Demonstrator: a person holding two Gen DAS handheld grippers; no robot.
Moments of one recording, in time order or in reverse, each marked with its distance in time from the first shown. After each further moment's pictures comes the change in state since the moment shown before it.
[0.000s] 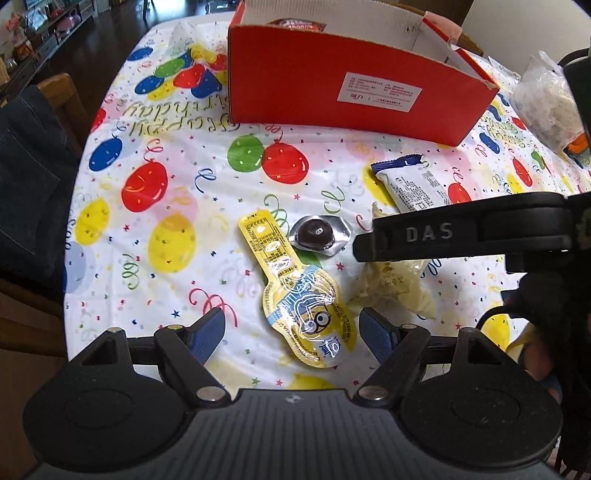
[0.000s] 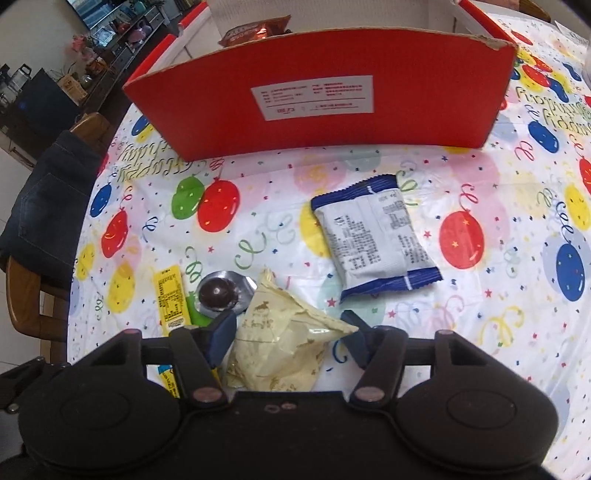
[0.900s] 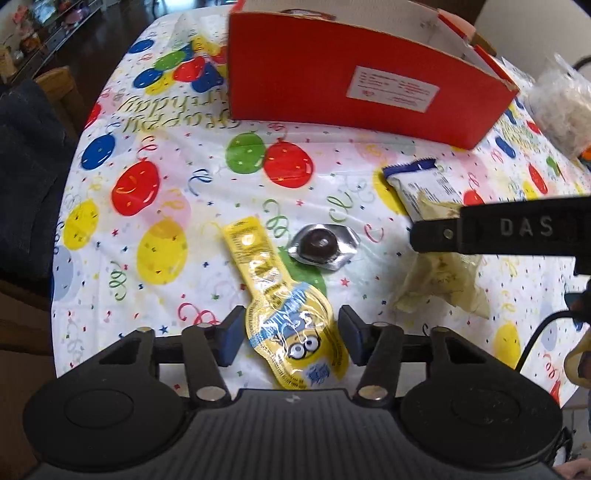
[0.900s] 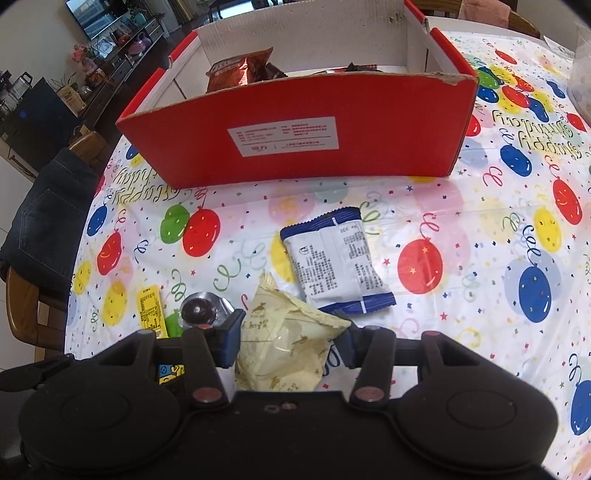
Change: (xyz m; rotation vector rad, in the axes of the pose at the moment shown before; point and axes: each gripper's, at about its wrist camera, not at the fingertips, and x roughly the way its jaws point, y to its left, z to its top) left arm 0.017 0.001 0.011 -0.042 0.008 0.022; right arm -0.022 -0.017 0.007 -0.003 -0.053 -0.010
